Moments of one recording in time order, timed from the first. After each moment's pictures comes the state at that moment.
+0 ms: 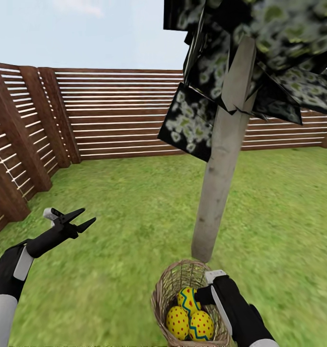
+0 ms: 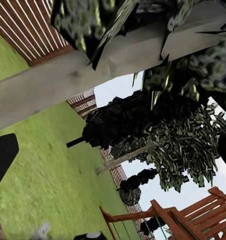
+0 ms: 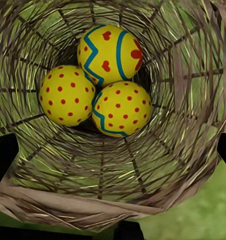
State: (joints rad) left arm -0.66 0.27 0.40 -0.85 0.43 0.99 -1.44; right arm -0.43 0.09 0.06 -0.94 0.10 0.88 0.02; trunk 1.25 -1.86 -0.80
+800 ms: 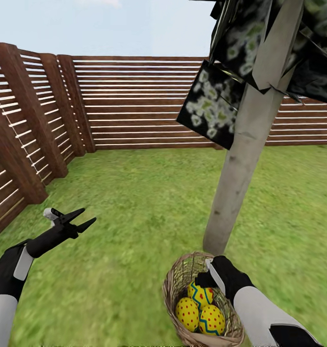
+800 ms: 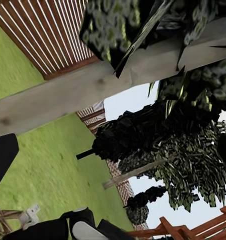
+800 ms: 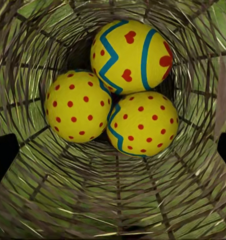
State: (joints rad) left arm -0.66 0.27 0.40 -0.85 0.43 0.99 -1.44; right arm -0.76 0.08 -0.05 -0.41 0.11 0.75 0.01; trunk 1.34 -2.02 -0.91
